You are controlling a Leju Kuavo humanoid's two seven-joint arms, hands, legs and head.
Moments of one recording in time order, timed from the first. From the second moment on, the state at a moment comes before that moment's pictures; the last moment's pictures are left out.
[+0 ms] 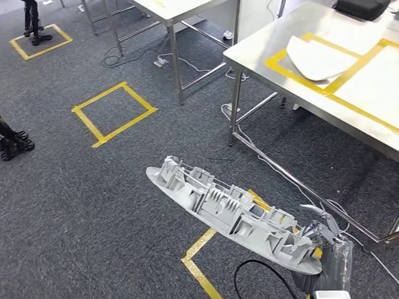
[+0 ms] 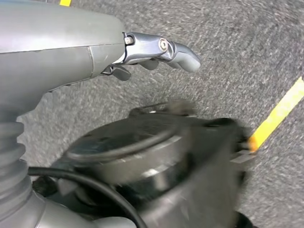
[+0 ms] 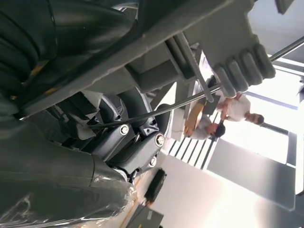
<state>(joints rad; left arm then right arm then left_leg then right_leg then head) 0.13 -0.35 1.09 -0.50 -1.25 -0.06 -0.34 0.35 -0.06 0.29 -2.02 0.41 -0.42 -0.34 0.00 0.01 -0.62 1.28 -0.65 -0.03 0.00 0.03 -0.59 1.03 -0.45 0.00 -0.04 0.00</state>
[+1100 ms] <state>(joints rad) 0.12 -0.34 1.13 -0.49 -1.31 -0.07 -0.37 0.35 -0.06 0.28 -2.03 0.40 -0.42 -0.35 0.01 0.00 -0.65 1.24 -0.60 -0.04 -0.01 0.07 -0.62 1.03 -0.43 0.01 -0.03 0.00</state>
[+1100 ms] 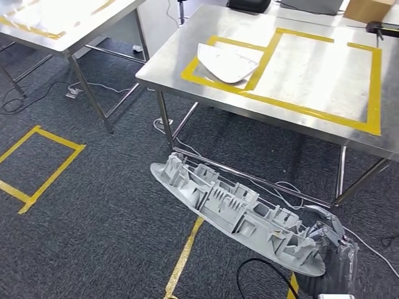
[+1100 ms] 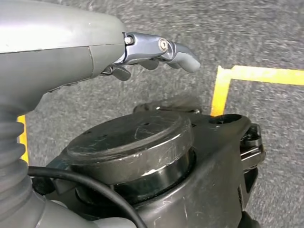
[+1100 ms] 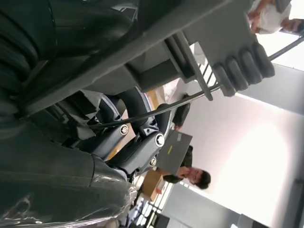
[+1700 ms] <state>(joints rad) 0.11 -0.35 1.15 -0.49 -1.33 -0.07 -0.37 0.35 -0.06 0.28 -2.04 0.40 -0.43 -0.36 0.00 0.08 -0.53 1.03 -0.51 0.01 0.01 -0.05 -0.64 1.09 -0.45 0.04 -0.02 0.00</state>
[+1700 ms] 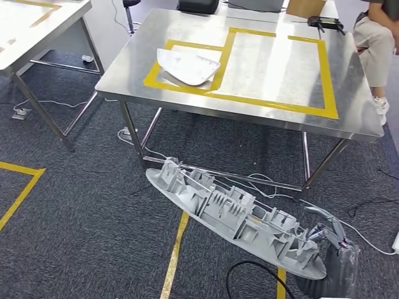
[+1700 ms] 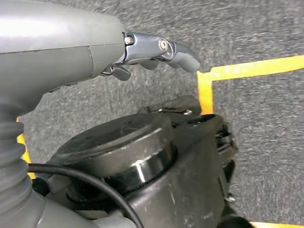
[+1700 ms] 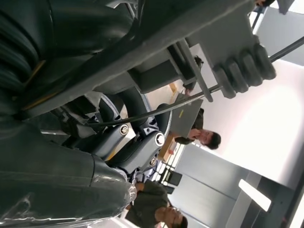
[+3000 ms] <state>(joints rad) 0.09 -0.34 1.22 -0.48 -1.41 -0.06 -0.39 0.35 -0.05 0.27 -2.04 0.45 -0.45 -0.36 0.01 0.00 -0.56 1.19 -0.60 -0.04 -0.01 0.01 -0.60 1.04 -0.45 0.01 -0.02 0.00</state>
